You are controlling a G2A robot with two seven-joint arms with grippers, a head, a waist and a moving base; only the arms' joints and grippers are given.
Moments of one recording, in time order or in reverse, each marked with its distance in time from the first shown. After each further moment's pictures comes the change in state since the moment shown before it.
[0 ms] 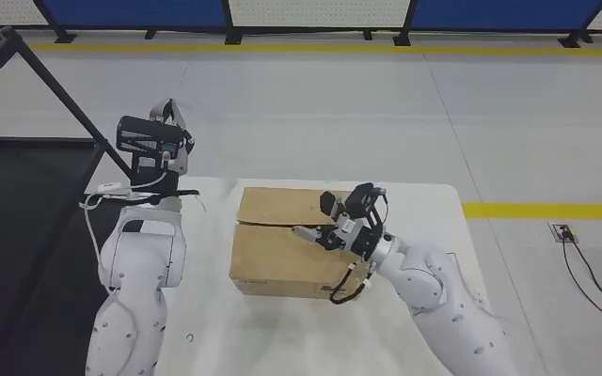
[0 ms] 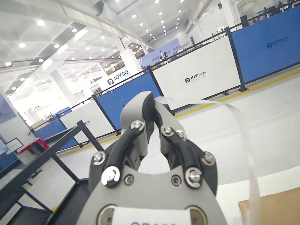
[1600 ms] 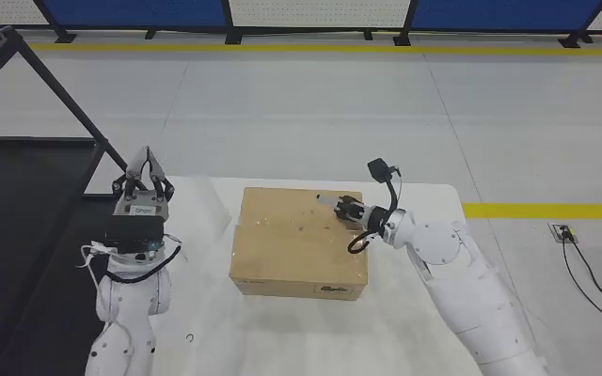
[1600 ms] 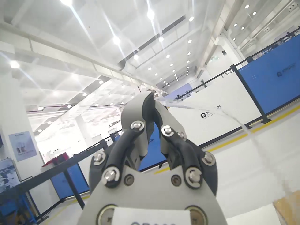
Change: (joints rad) left arm 0.167 0.018 -0.140 0.119 0.092 0.093 0.680; right arm 0.144 -0.007 0.070 0.202 0.579 0.410 0.451
